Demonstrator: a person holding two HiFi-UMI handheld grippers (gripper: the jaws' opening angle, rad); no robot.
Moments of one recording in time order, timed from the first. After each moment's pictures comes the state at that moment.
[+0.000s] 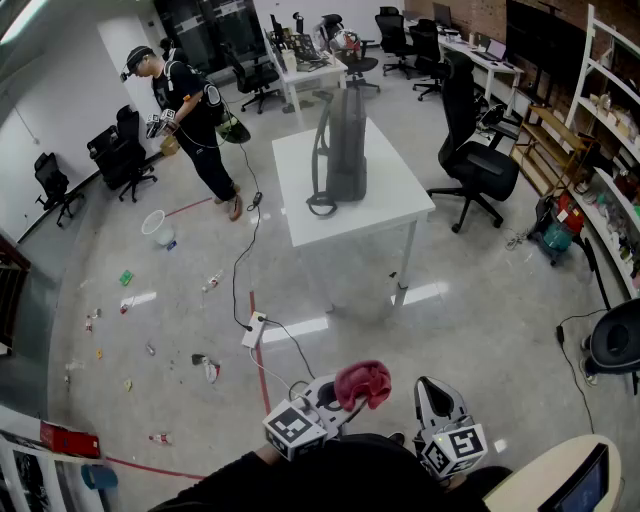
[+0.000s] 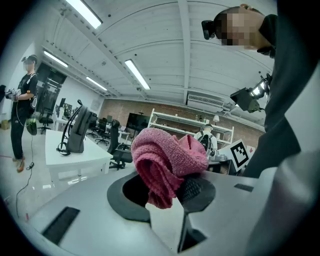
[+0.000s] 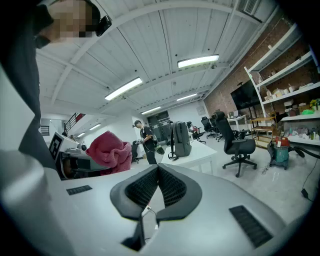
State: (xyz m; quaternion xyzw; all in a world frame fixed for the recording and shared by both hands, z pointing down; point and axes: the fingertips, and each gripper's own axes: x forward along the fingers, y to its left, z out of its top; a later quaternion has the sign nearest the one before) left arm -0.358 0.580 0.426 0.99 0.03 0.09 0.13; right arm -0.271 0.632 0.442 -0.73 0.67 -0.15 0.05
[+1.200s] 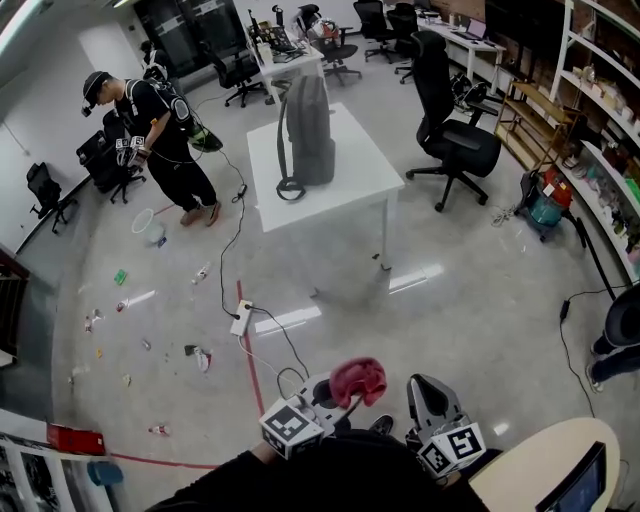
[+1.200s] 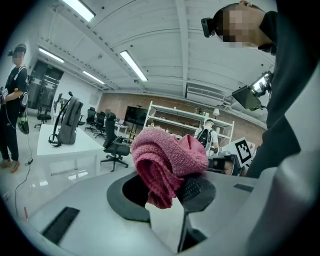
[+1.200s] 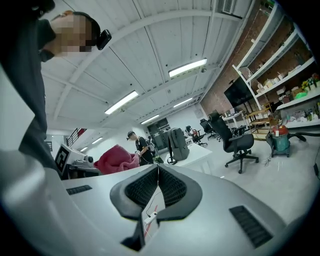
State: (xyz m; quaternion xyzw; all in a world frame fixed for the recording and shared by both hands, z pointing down) left arm -0.306 0.670 0.455 0.98 0.03 0.12 0.13; right arm -0.226 0.725 0.452 -0.72 0.67 -0.15 0.12
